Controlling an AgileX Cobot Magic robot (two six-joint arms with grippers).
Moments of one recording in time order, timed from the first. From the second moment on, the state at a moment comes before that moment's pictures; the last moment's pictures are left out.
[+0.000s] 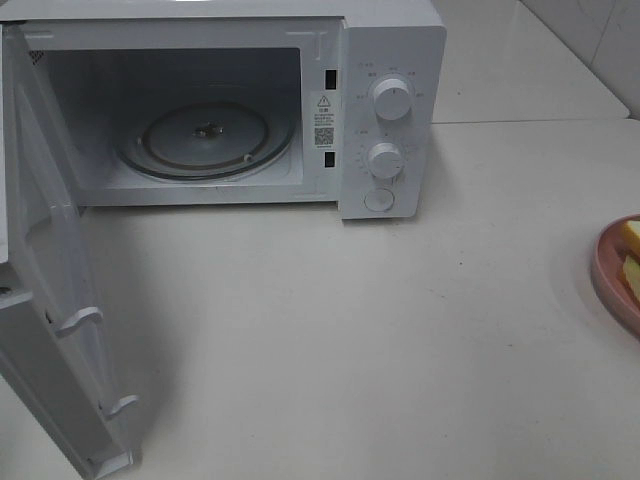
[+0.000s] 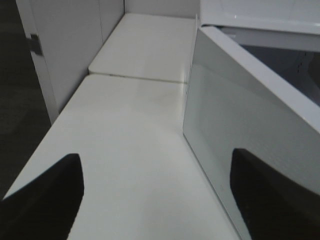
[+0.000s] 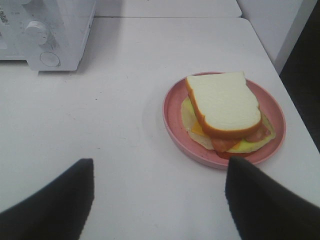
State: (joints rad) left arm 0.01 0.00 -0.52 0.09 0.82 -0.13; right arm -0.08 -0.01 -0.50 0.05 1.01 -0.07
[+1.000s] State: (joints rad) left arm 0.01 0.56 -0.40 0.11 0.25 -0.13; right arm -0.08 -0.01 -0.50 0.05 1.01 -0.07
